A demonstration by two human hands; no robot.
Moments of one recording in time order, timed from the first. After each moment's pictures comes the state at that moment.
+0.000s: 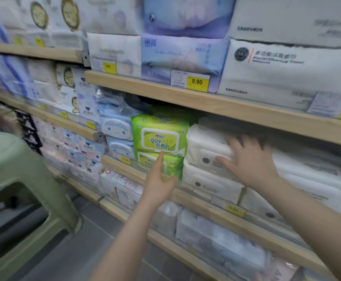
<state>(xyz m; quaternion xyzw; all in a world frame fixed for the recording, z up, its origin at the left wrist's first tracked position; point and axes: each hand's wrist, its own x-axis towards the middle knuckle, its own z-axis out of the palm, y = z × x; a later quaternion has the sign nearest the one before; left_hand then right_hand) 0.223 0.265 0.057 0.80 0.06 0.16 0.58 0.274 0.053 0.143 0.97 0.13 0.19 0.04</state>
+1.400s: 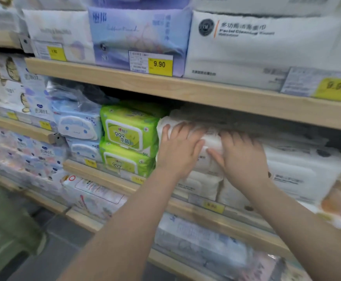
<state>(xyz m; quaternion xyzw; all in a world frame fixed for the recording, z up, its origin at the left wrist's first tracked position) 0.311 0.180 0.095 0.93 -0.16 0.31 0.10 0.299 0.014 0.103 0.91 0.11 0.38 0.08</state>
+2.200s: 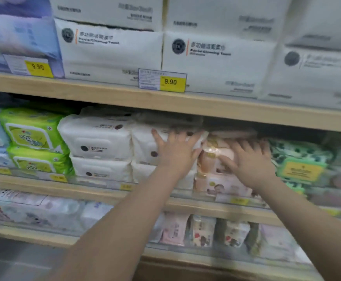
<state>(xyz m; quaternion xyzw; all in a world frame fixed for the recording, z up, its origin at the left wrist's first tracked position) 0.236 -0.045 0.119 0.95 -0.21 0.21 0.05 0.189 -0.237 0.114 0.98 -0.09 0.15 0.08</state>
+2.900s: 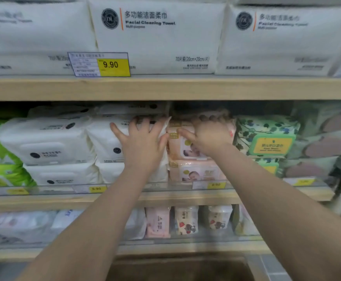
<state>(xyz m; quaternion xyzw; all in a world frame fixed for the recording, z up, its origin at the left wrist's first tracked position) 0.253 -0.064 0.094 0.92 -0.17 0.34 0.05 0.233 -0.243 0.115 0.98 -0.06 0.19 0.05</state>
